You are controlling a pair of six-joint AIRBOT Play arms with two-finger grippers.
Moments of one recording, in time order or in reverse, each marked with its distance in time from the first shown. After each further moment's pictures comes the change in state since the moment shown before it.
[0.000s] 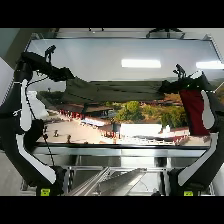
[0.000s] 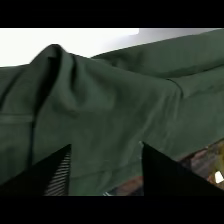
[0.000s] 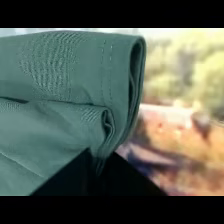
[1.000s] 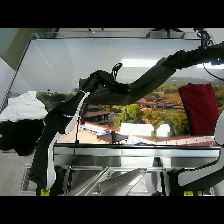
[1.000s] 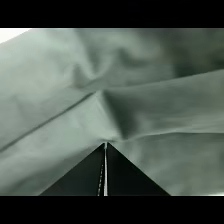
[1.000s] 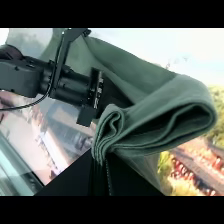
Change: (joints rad) left arm -0.571 -0.298 0.157 -0.209 -0.288 -0.111; right arm 0.028 0.309 0.288 0.233 0.388 0.011
